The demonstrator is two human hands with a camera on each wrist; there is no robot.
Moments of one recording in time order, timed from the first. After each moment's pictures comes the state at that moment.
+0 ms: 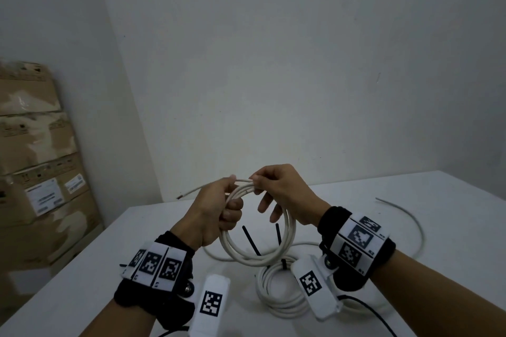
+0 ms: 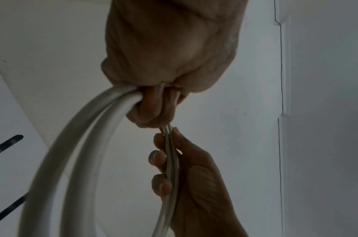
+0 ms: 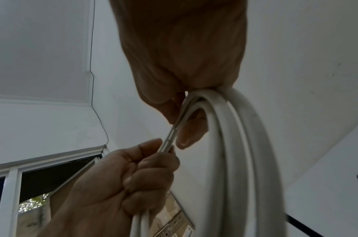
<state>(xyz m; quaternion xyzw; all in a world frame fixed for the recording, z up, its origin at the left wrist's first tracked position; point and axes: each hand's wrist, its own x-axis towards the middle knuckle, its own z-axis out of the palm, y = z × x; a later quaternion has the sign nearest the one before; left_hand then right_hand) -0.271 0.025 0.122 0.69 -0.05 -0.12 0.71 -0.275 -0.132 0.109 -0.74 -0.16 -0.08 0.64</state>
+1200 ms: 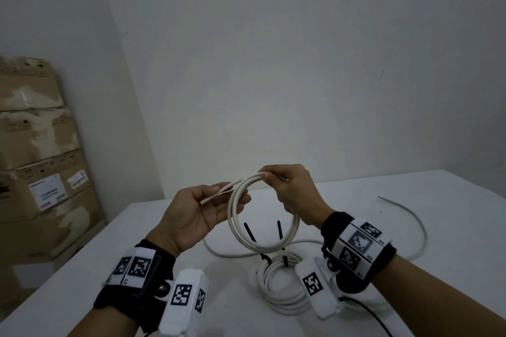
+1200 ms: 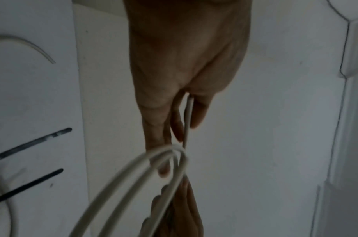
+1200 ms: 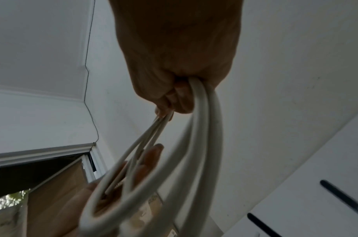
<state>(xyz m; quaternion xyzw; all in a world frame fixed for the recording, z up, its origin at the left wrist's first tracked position) -0.263 0.064 0.105 0.46 -0.11 -0.20 0.86 -0.266 -0.139 0.093 -0.76 -0.16 -0.23 0.59</state>
